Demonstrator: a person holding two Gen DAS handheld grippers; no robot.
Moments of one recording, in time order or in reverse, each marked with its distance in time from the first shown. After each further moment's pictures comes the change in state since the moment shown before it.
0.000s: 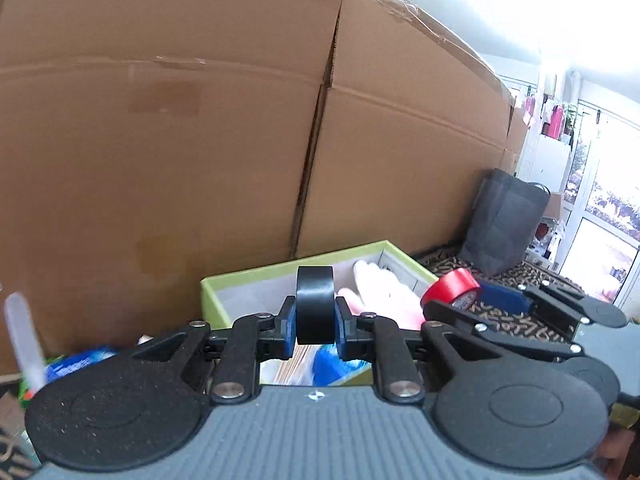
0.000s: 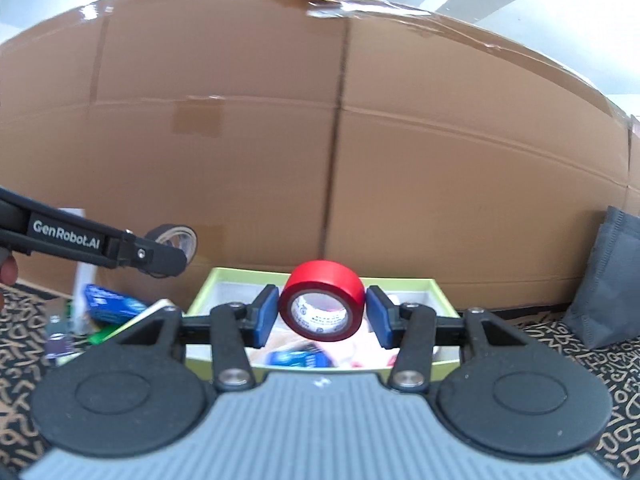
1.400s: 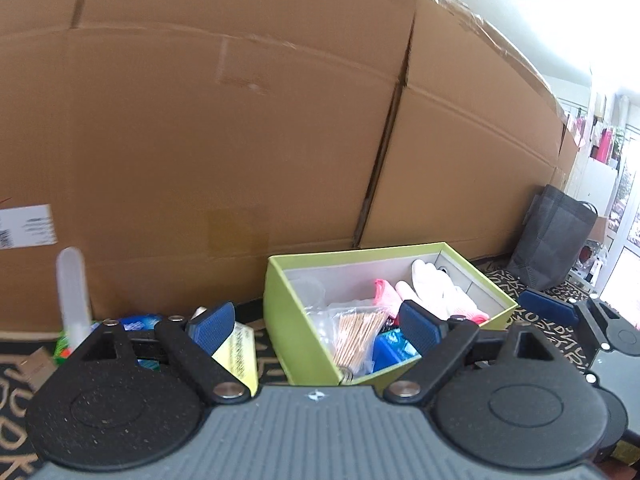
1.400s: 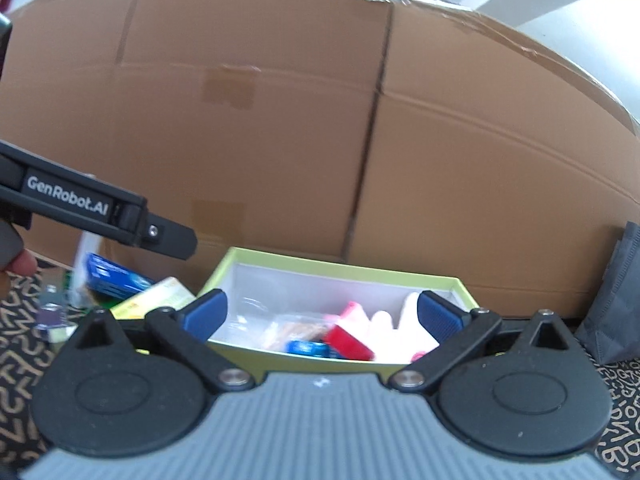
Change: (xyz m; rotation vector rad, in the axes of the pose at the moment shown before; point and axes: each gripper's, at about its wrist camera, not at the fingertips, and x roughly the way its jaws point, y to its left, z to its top) left arm -0.030 0.031 -0.032 -0.090 -0.026 0.148; right arm 0.030 0.040 -0.013 -0.084 -0.013 0.039
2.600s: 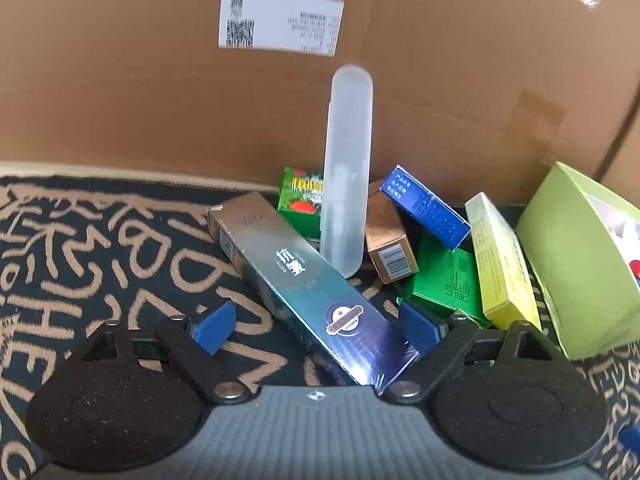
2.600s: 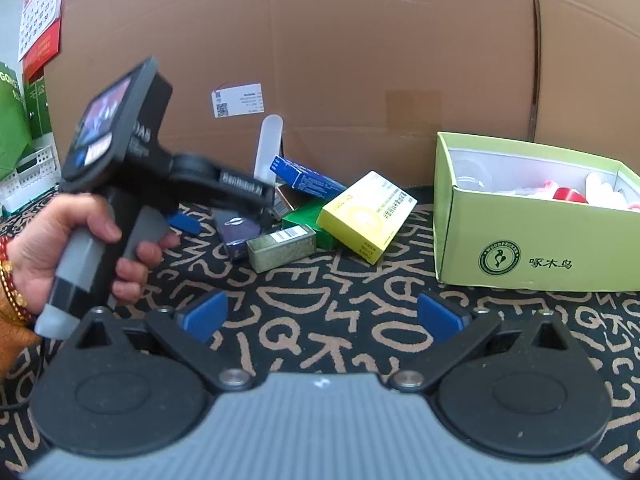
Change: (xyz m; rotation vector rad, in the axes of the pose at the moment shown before) left arm 0.023 0.152 -0.075 -0.233 0.229 0.389; right arm -0.022 0.113 -0.053 0.082 0.227 0.339
